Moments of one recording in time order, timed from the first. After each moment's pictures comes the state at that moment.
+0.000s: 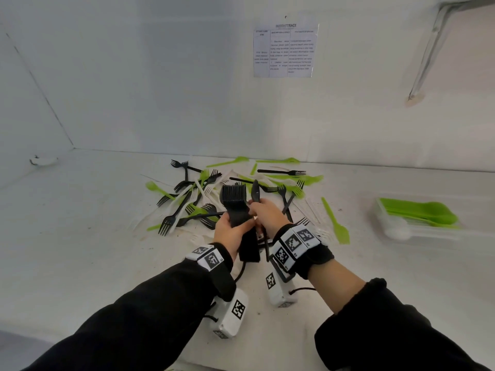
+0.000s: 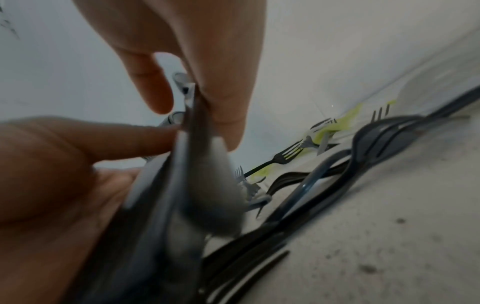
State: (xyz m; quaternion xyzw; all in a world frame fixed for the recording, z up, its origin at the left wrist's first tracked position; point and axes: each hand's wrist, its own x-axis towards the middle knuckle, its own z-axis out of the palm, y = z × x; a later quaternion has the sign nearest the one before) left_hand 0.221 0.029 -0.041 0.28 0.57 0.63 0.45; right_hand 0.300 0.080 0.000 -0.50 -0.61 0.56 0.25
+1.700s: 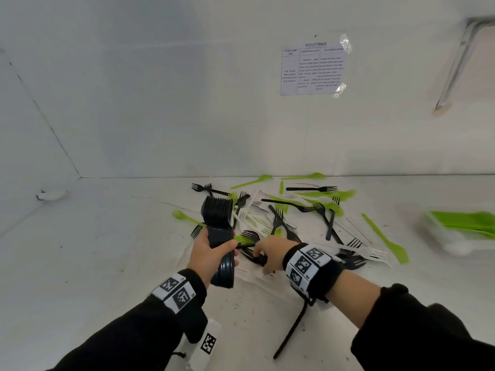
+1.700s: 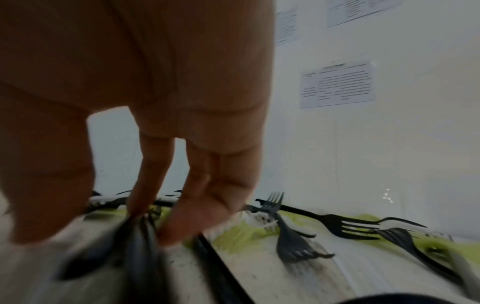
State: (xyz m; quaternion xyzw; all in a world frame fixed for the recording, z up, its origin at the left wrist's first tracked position) left_hand 0.058 0.006 -0.014 0.36 0.56 0.59 0.45; right_hand 0.203 0.076 0.006 -0.42 -0.87 0.19 -0.17
